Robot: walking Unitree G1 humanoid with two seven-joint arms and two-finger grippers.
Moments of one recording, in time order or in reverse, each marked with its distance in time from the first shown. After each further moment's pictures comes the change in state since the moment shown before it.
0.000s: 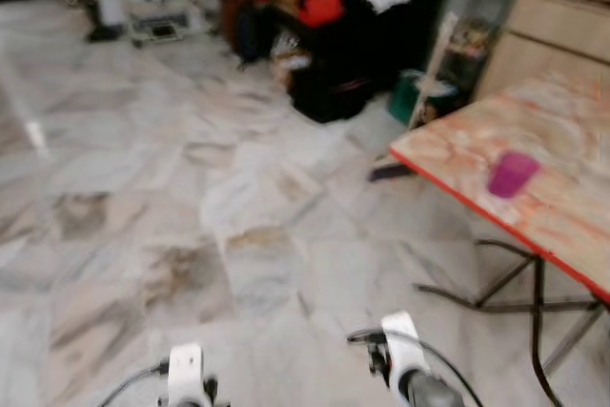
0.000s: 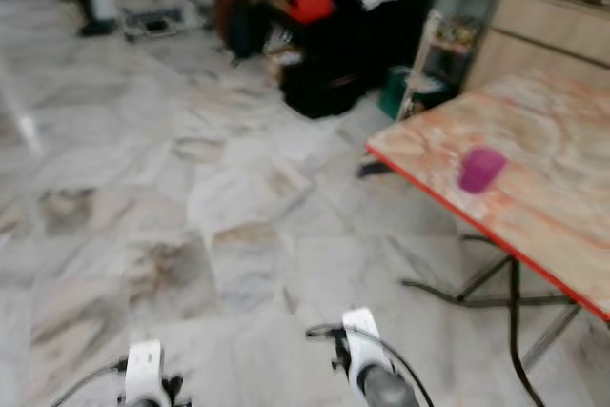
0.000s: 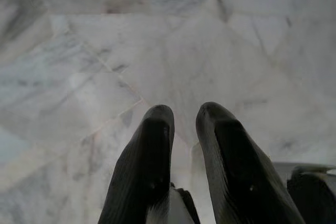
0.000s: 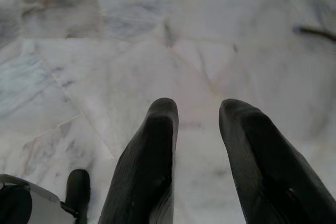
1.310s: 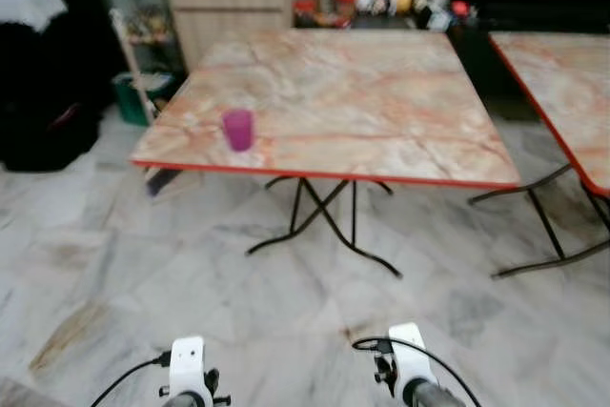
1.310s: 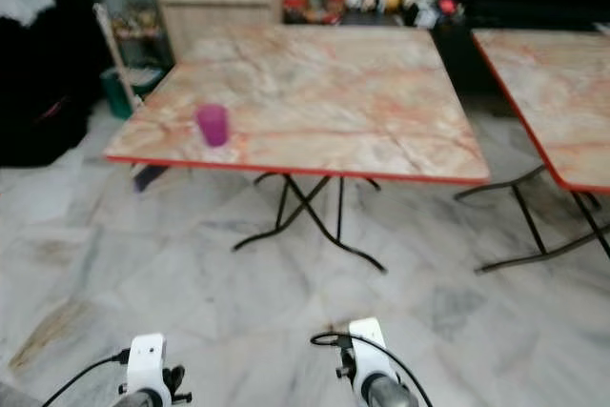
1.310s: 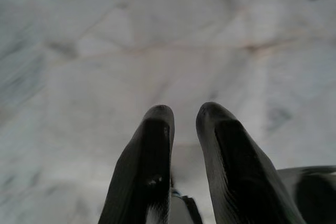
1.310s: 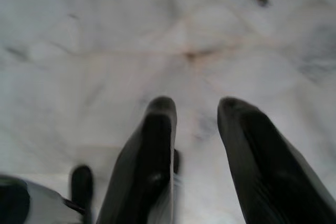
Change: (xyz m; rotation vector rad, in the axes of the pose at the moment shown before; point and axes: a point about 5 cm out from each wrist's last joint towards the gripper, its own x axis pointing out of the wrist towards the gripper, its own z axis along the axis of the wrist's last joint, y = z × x) left arm 0.003 -0.012 0.008 0.026 -0.019 -0.054; right arm -0.005 -0.010 -0.012 0.031 0.026 -0.056
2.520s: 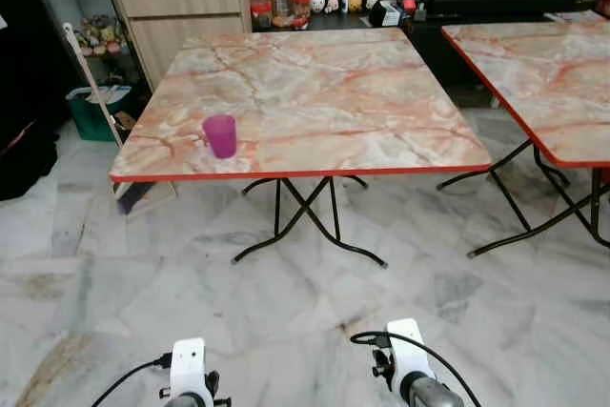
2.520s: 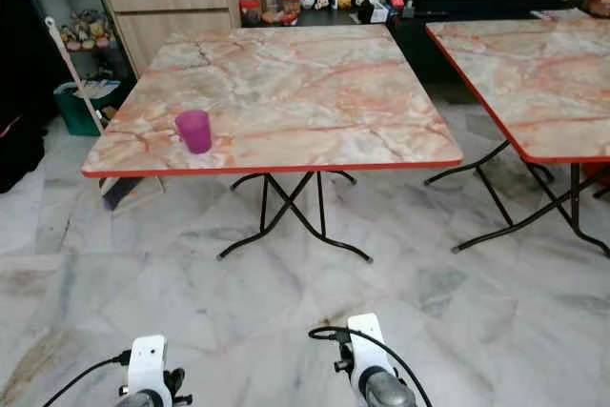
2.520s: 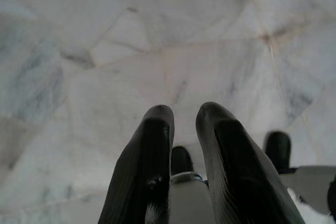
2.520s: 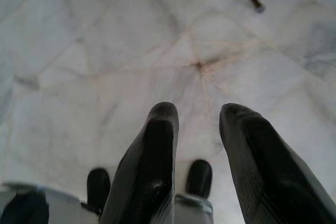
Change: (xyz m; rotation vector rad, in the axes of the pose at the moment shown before) left arm -0.002 0.011 -0.005 0.010 0.031 0.040; right arm 0.003 0.008 0.009 0.016 -0.027 -0.002
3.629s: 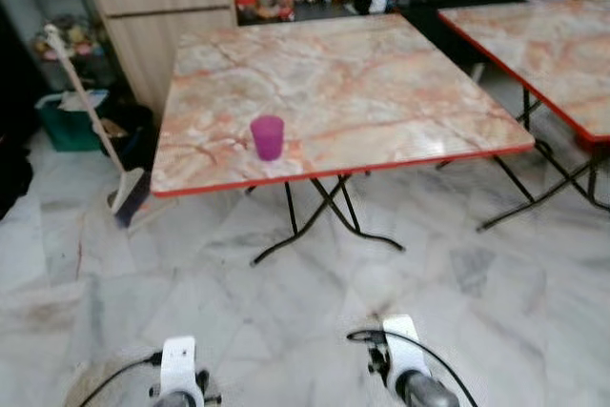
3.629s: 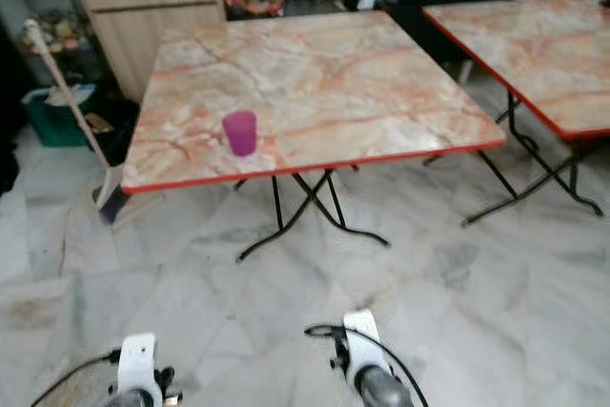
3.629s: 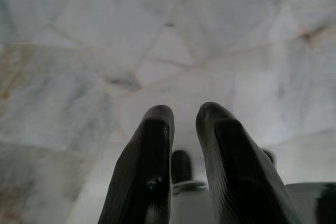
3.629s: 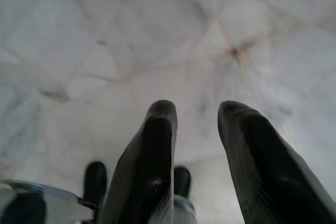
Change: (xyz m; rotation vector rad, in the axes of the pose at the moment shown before) left arm 0.003 -0.002 0.013 0.001 -0.042 -0.007; right arm -0.001 0.000 -0.003 0.002 0.005 -0.004
